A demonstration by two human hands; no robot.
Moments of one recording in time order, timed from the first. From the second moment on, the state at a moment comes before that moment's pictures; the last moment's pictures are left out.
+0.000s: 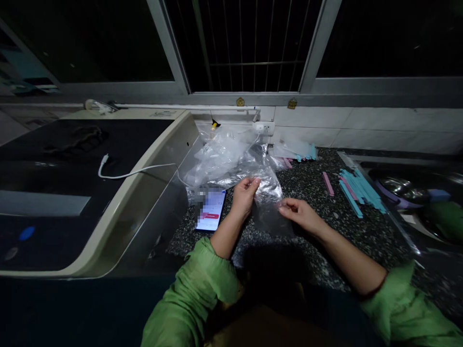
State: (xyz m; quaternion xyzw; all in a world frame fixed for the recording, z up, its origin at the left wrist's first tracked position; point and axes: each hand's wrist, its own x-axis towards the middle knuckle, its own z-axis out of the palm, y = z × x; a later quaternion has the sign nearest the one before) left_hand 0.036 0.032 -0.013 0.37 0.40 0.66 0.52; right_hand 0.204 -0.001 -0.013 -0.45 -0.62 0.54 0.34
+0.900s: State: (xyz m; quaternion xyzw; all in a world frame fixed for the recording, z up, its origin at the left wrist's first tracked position) left_hand 0.045 0.022 -0.039 0.34 0.40 0.58 0.62; right_hand 0.183 0.027 -0.036 -0.46 -0.48 0.56 0.49
